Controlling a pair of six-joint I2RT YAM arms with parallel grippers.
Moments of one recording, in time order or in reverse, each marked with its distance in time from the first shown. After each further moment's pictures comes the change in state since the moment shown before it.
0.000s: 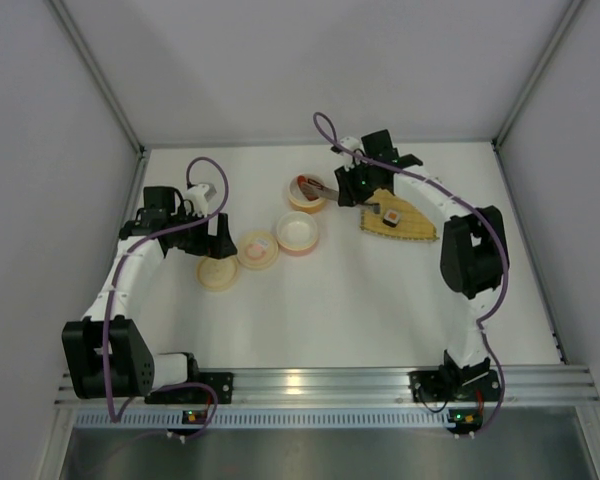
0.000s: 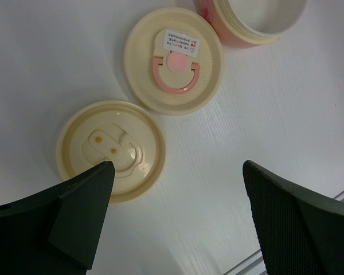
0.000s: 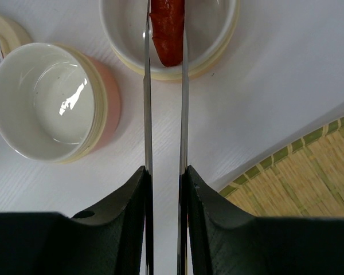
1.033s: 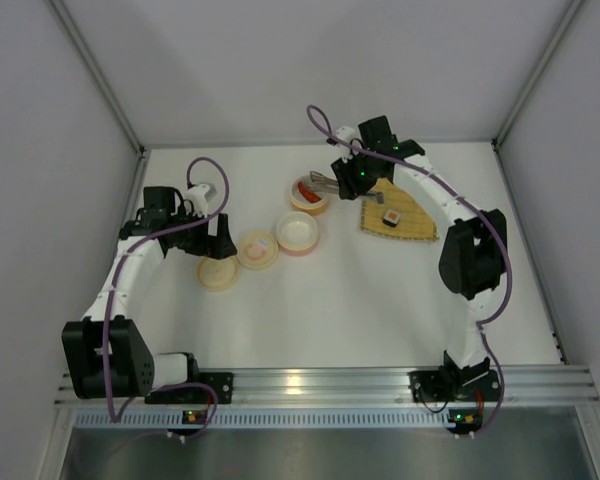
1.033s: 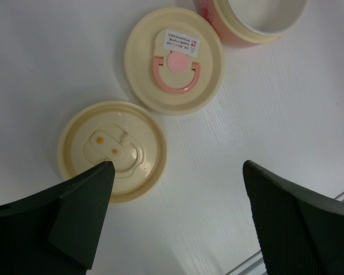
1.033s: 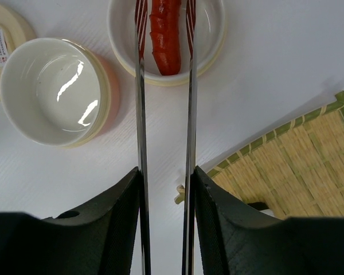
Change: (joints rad) left arm 0.000 0.000 0.000 0.000 0.000 0.011; right arm 0.026 0.000 0.175 -0.206 0.078 -0.092
